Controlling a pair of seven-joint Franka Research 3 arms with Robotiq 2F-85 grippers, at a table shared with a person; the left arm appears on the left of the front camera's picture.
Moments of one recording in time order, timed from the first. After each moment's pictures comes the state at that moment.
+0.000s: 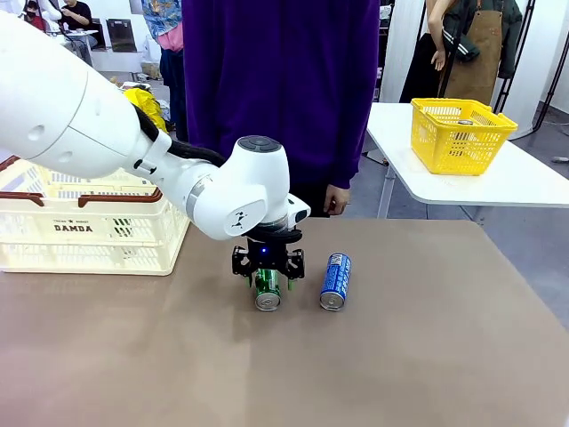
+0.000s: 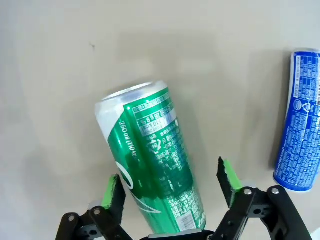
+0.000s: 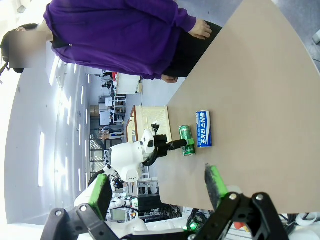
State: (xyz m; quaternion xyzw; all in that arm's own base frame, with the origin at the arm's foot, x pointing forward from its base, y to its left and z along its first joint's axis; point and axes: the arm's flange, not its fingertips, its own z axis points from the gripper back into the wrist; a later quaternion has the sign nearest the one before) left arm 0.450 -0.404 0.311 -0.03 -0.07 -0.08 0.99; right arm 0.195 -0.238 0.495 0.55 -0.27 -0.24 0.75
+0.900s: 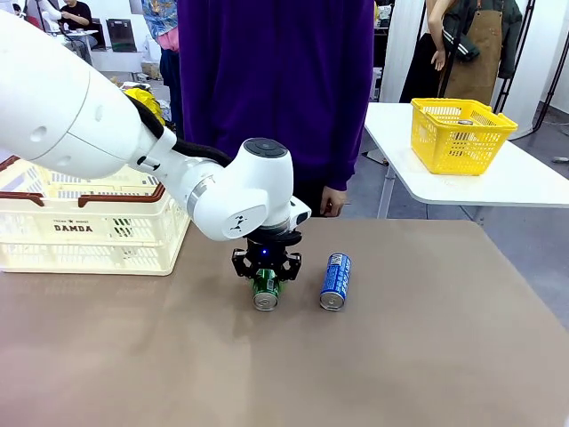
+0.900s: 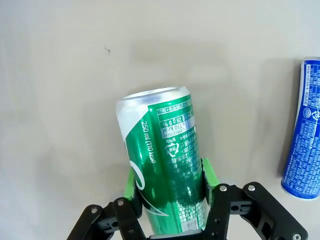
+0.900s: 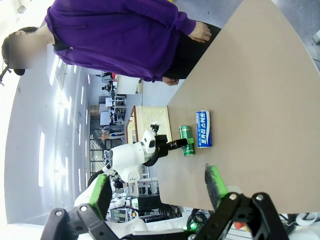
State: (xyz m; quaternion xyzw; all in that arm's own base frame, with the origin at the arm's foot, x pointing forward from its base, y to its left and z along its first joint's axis) left arm 0.448 -0.405 0.310 0.00 -0.09 -0.06 0.99; right arm 0.195 -0.238 0.495 0.55 -0.27 -0.24 0.75
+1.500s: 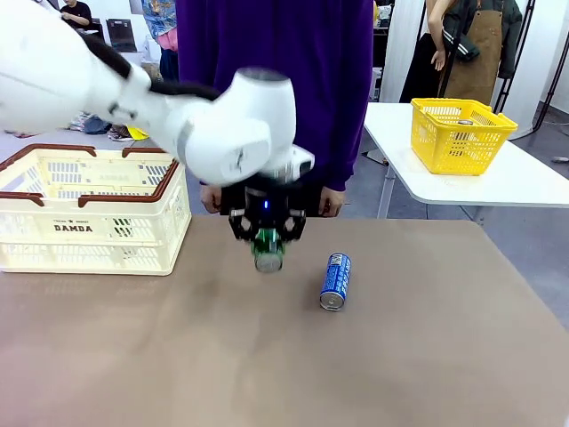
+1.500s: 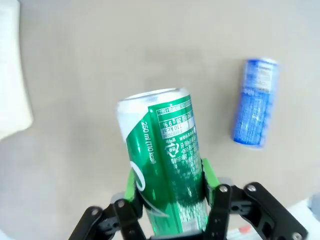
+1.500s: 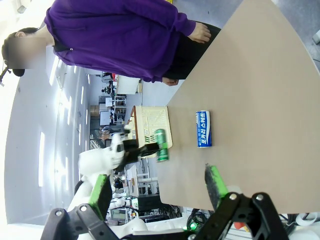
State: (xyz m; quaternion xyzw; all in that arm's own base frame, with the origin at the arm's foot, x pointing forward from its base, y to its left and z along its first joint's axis) left arm 0.423 -0.404 0.453 -0.03 -0.08 -0.03 1.00; right arm 0.195 -0.238 0.495 0.55 -0.27 -0.24 0.75
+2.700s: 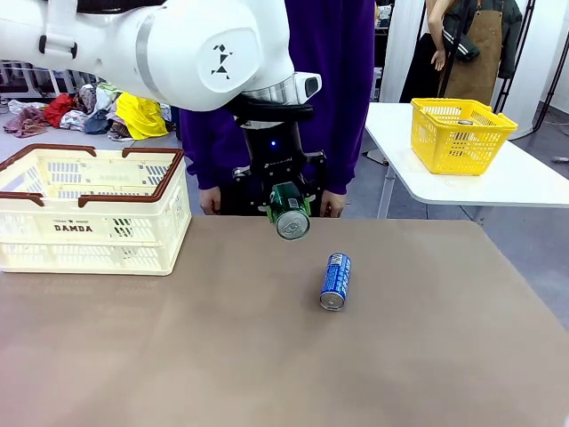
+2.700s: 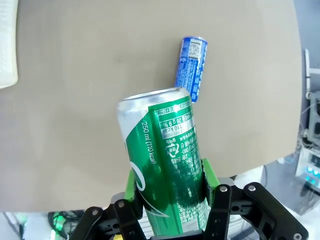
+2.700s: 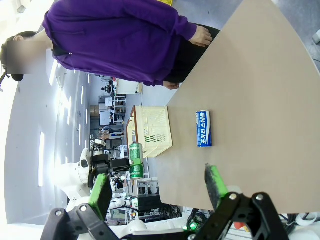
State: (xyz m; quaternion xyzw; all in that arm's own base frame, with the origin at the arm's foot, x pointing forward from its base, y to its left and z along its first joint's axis) left arm 0.372 -0.405 0.545 -0.11 -0.06 0.01 0.99; right arm 0.195 -0.238 0.495 0.55 -0.27 -0.24 0.75
